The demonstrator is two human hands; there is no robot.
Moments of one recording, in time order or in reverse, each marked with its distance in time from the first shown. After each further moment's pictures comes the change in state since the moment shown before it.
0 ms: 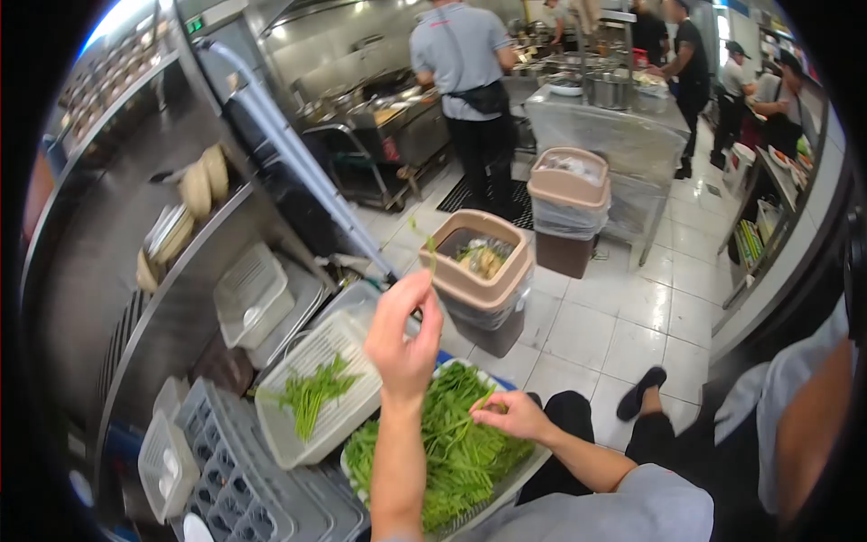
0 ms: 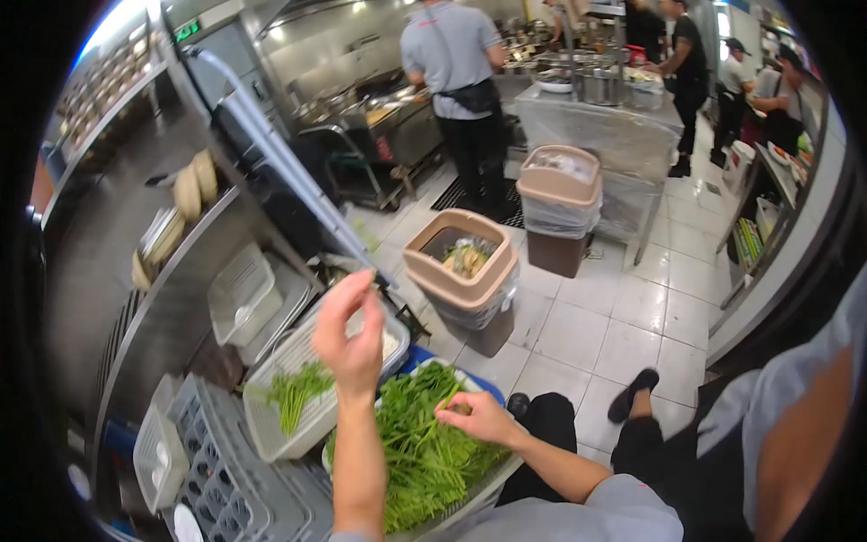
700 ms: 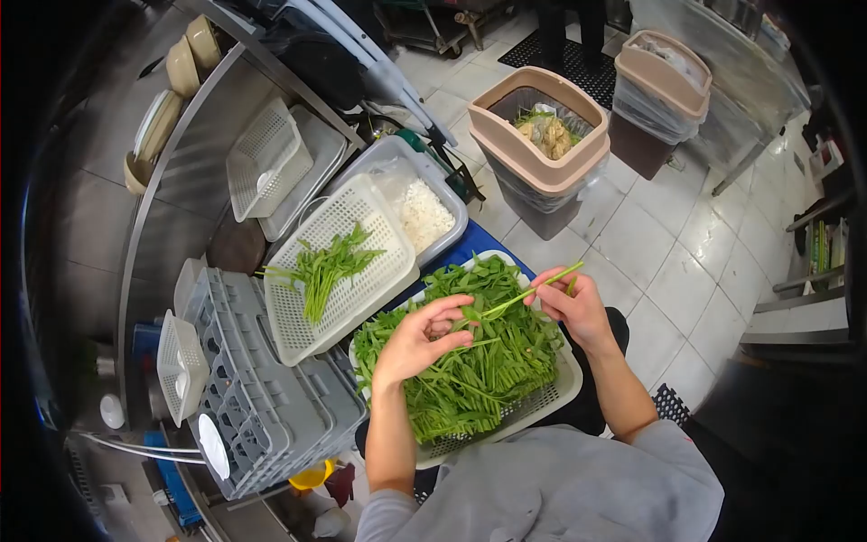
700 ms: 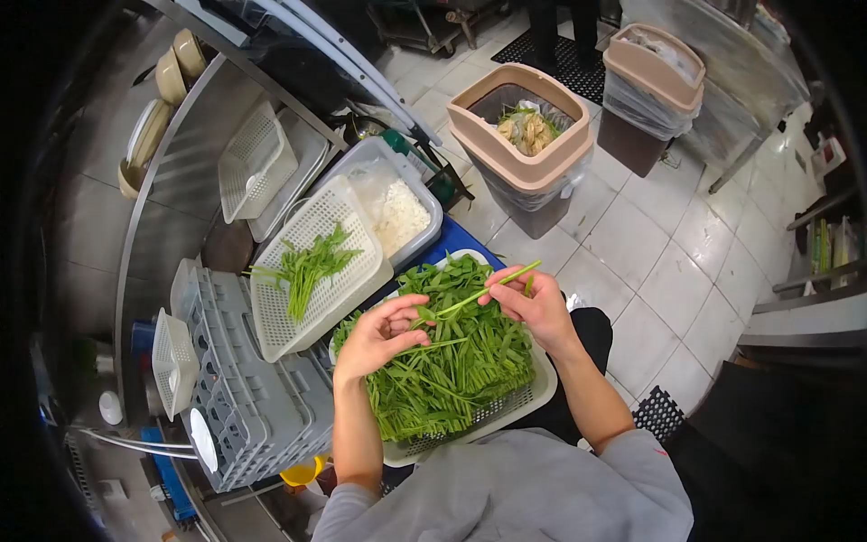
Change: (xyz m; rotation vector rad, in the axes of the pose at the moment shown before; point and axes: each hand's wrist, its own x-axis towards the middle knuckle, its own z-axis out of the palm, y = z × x) left_hand -0.158 -0.053 -0.055 -0.537 -0.754 -1.321; right_hand 0.071 0.012 -0.054 0.691 -0.039 0.113
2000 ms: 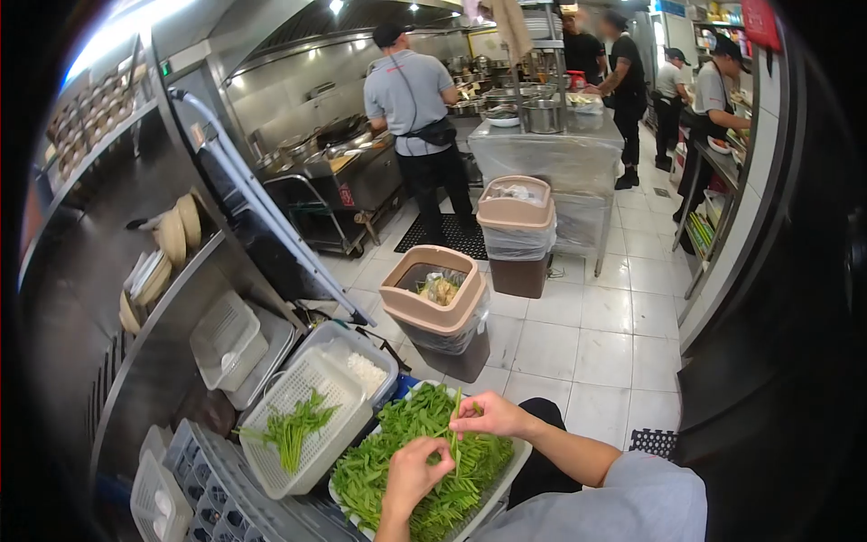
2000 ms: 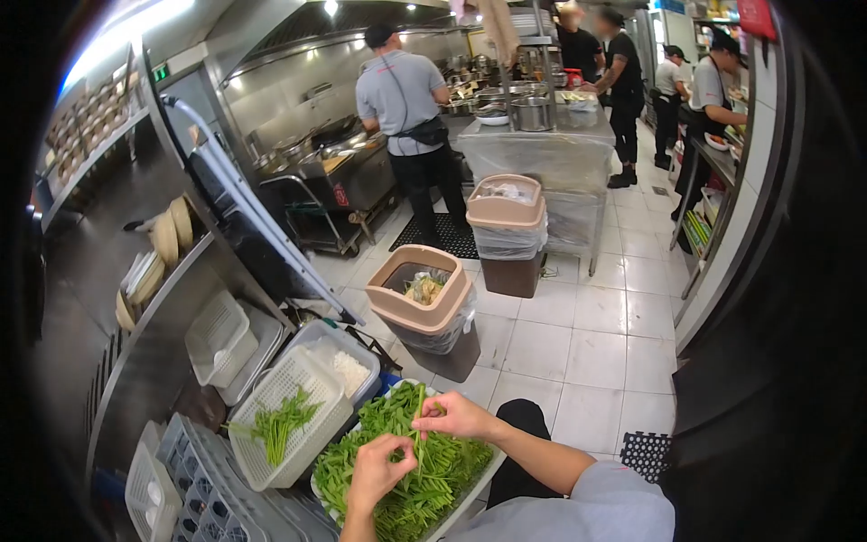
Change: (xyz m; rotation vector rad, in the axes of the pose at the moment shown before) left_hand -0.088 0.022 0.067 0.685 0.177 0.645; right_hand -0.092 -0.001 0.063 -0.532 -0.146 -0.192
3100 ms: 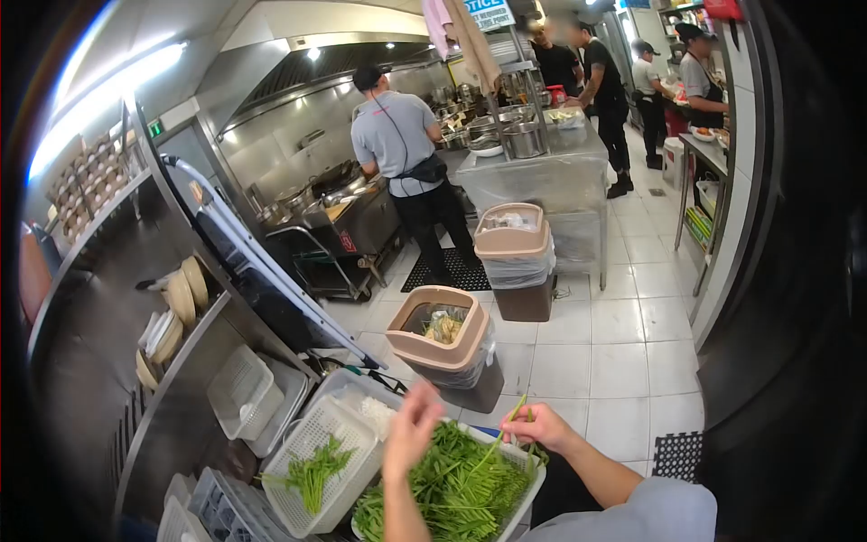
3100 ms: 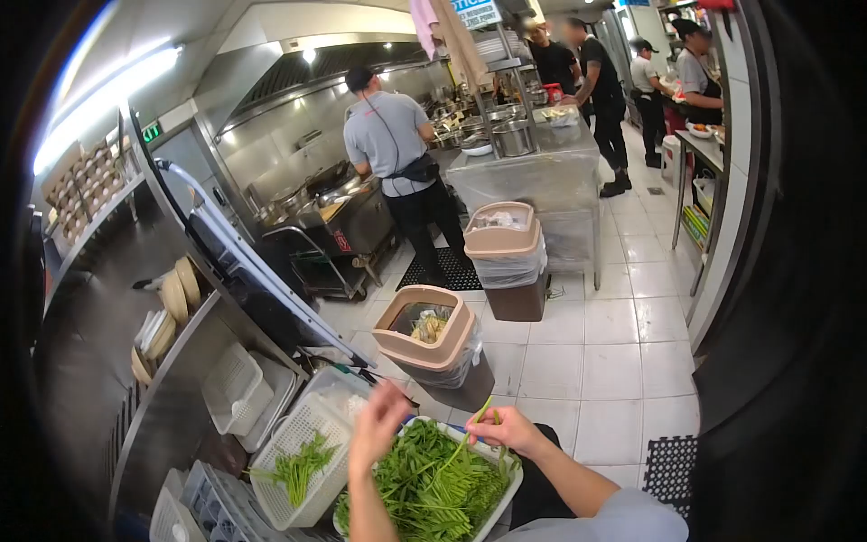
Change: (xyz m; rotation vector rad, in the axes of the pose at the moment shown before) left_hand 0.119 -0.036 0.001 -0.234 -0.003 -0.011; right_hand -0.042 0.005 -0.055 0.361 0.288 0.050
